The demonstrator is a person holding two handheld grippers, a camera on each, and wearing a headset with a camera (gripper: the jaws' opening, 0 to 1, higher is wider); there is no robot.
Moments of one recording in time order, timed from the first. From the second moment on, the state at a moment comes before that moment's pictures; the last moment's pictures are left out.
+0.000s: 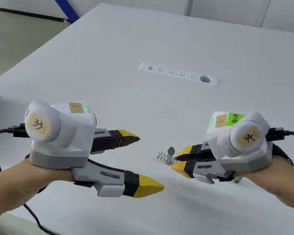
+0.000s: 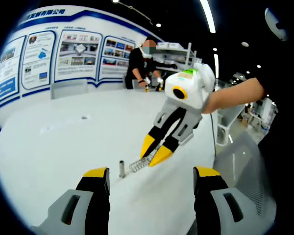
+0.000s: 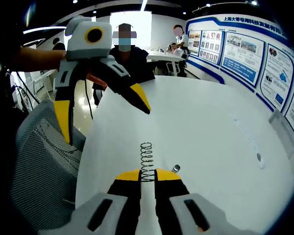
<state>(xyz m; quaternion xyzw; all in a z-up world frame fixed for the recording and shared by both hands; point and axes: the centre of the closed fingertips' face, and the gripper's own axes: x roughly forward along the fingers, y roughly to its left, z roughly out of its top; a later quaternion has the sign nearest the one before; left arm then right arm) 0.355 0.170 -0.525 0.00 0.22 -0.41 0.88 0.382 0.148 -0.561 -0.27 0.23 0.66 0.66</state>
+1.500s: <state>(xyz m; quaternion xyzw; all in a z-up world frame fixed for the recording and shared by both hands) 0.330 0.131 -0.503 0.06 0.18 -0.51 0.84 0.328 0.137 -0.506 -0.36 0.15 0.72 0.57</state>
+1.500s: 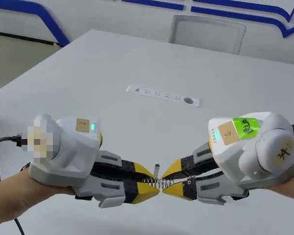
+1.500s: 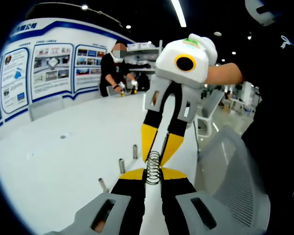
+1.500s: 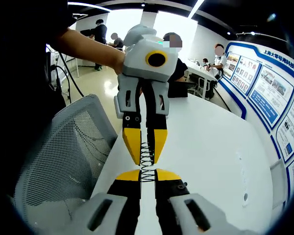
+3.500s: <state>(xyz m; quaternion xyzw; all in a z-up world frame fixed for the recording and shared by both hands) 0.330 0.127 -0.501 0.08 0.17 -0.51 0.84 0.312 0.174 -0.459 -0.20 0.12 0.76 0.61</state>
